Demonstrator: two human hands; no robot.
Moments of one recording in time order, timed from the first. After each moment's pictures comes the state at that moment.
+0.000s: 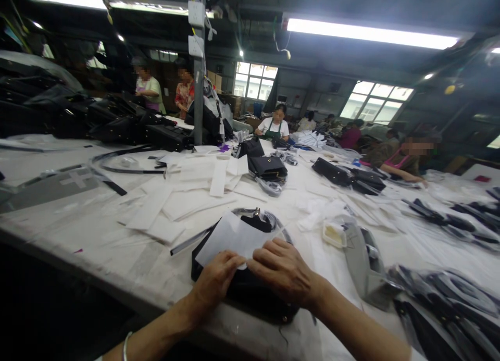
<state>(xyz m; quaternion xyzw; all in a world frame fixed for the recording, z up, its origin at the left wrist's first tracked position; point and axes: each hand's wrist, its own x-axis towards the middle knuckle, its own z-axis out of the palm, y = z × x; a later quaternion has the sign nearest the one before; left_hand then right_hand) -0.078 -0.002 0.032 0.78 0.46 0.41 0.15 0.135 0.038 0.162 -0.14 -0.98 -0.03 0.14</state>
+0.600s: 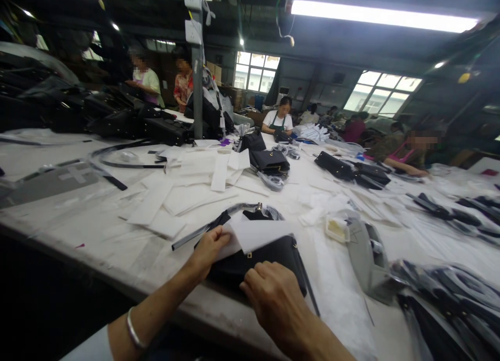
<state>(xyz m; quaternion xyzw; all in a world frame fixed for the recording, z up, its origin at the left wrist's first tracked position) -0.095 0.031 0.054 0.44 0.46 0.57 0.51 0.108 -0.012 0.128 -0.36 -0.92 -0.01 0.16</state>
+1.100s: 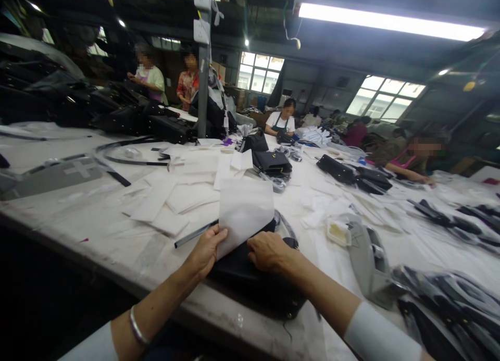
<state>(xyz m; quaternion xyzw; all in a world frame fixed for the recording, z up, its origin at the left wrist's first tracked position) -0.098 0.036 0.052 0.26 0.38 0.65 0.60 0.068 0.066 0.148 -0.44 -0.88 0.10 -0.11</state>
